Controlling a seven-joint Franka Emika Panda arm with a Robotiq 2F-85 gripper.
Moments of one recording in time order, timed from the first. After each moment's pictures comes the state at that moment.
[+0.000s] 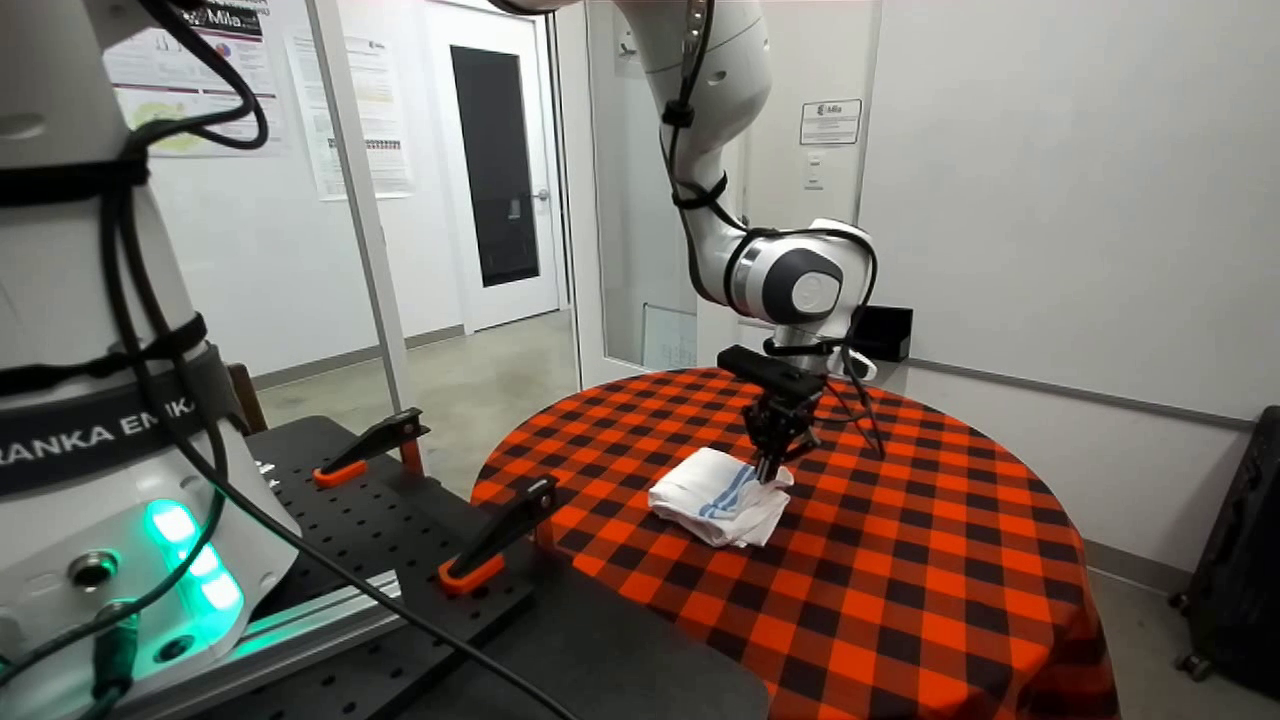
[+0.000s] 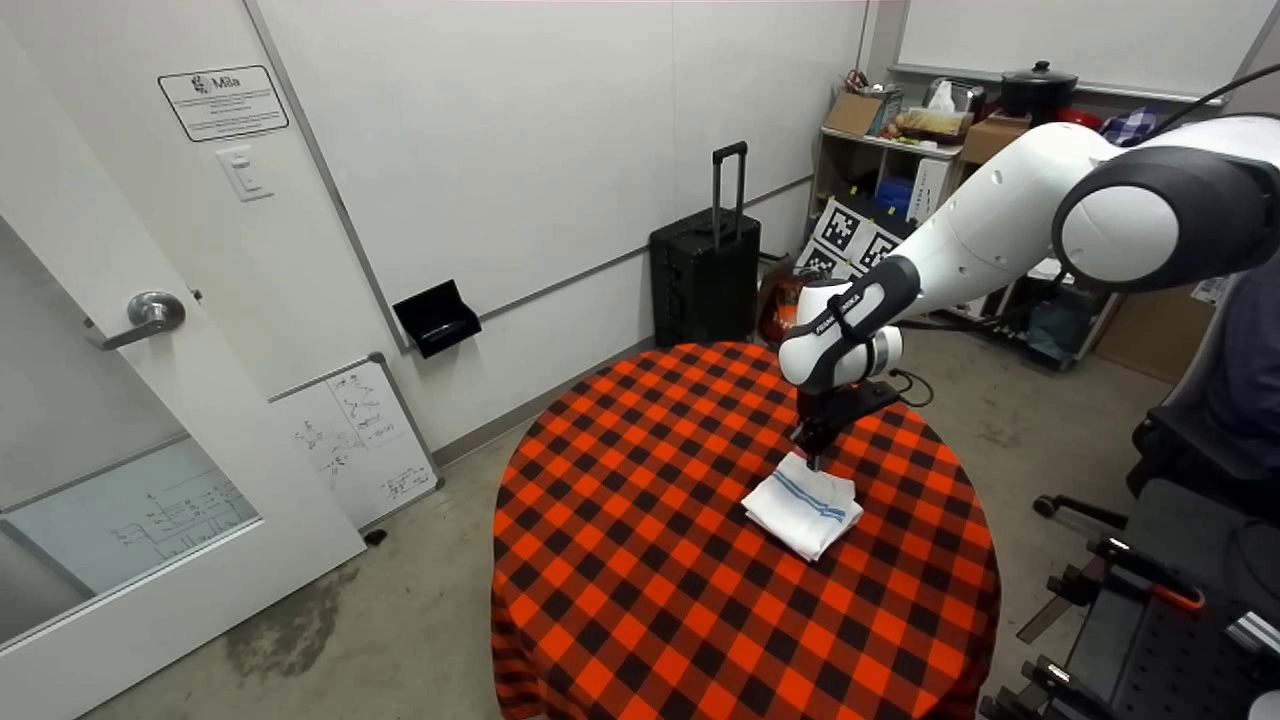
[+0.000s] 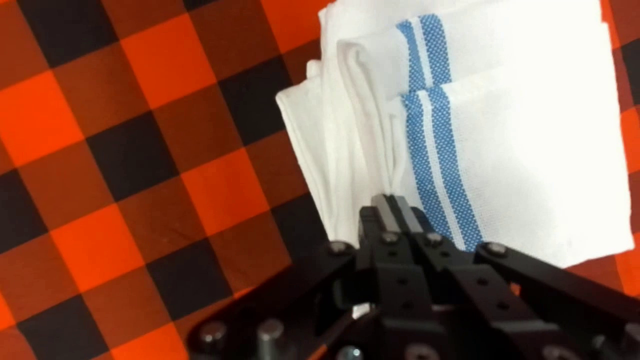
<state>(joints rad) -0.22 1.10 -0.02 -1.55 0.14 2.42 -0.15</state>
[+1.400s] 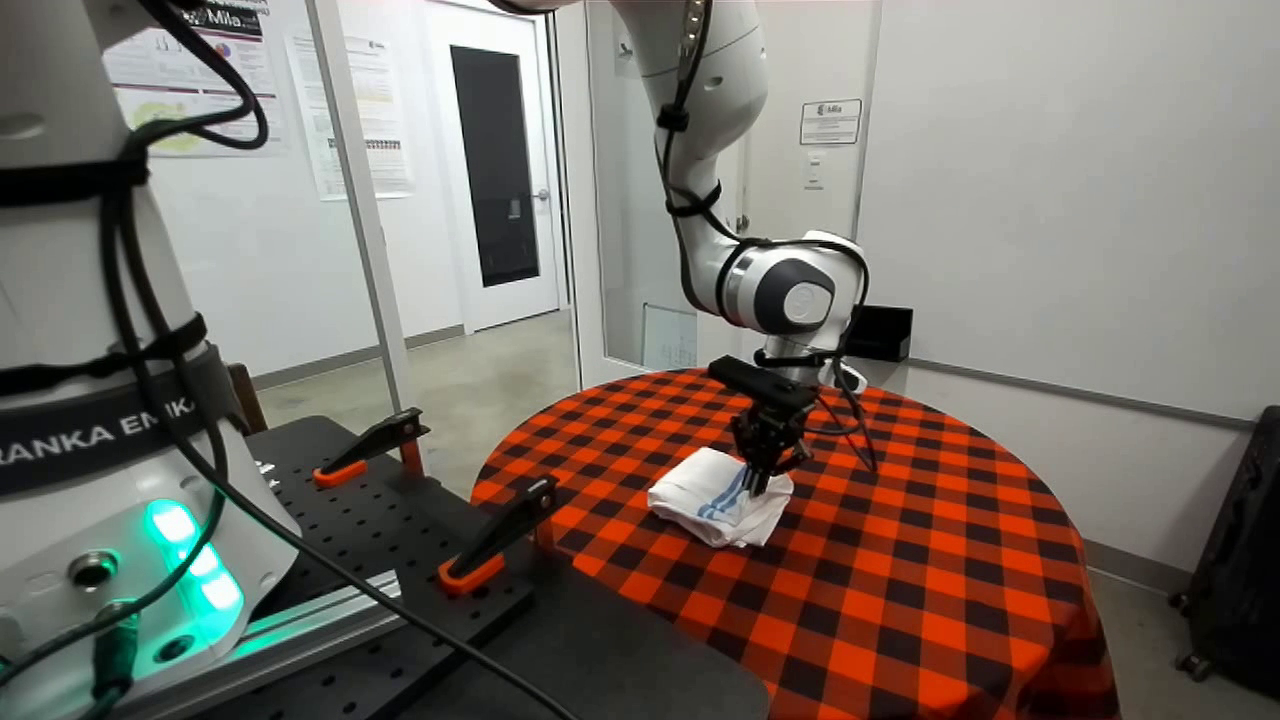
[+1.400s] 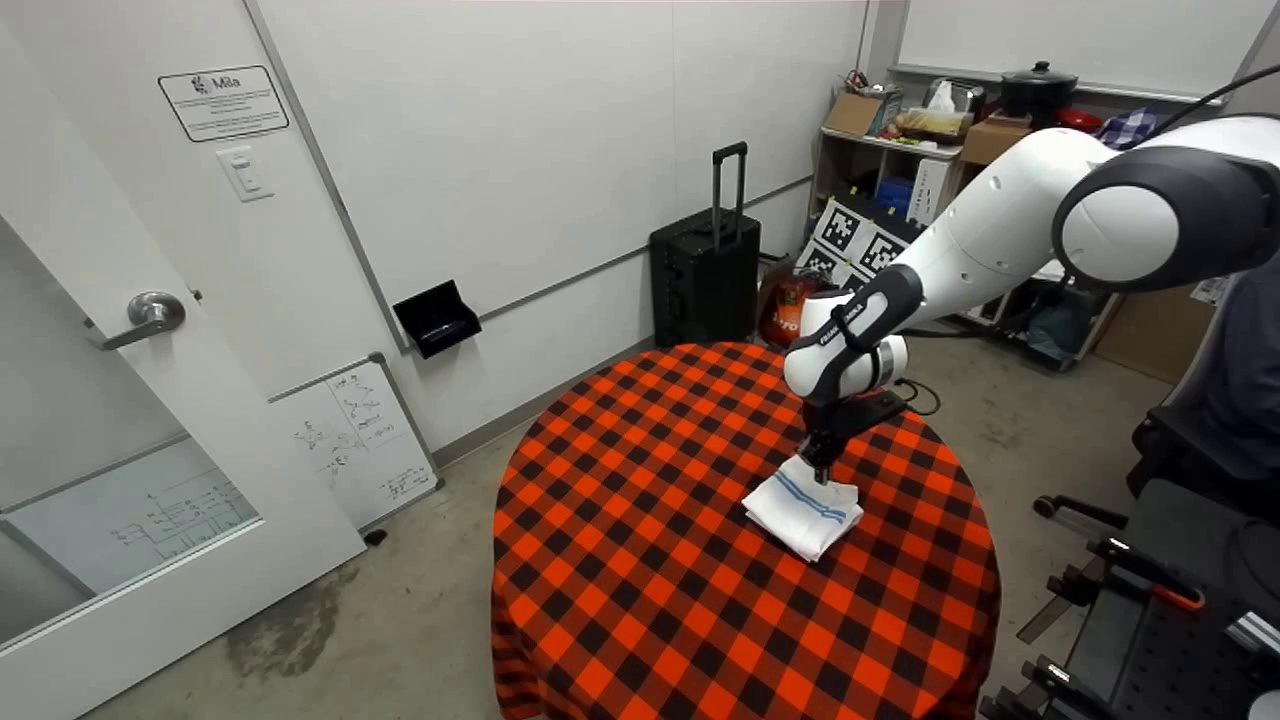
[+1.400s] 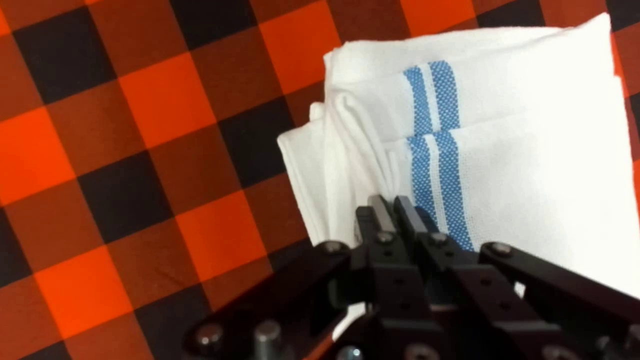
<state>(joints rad) -0.22 1.10 -0.02 -1.59 0.13 2.42 -0.18</state>
